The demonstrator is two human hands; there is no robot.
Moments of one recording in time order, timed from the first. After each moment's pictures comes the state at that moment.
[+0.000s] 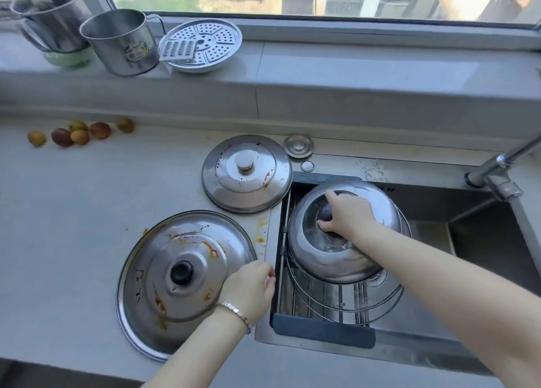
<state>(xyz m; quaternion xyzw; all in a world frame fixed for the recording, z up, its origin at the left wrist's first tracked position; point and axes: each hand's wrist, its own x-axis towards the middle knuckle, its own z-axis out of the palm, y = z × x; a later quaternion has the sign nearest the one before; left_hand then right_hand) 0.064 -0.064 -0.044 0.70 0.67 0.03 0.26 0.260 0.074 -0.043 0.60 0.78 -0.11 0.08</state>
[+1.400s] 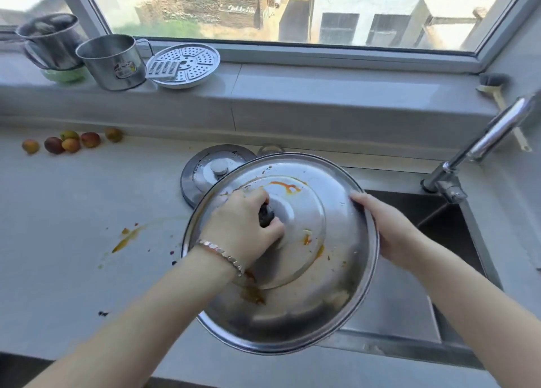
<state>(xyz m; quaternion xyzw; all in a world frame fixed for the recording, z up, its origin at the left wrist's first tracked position) 0.138 -0.039 0.103 0.68 0.70 0.16 0.18 0.349 -0.007 0.081 0.61 0.33 -0.66 -0.28</state>
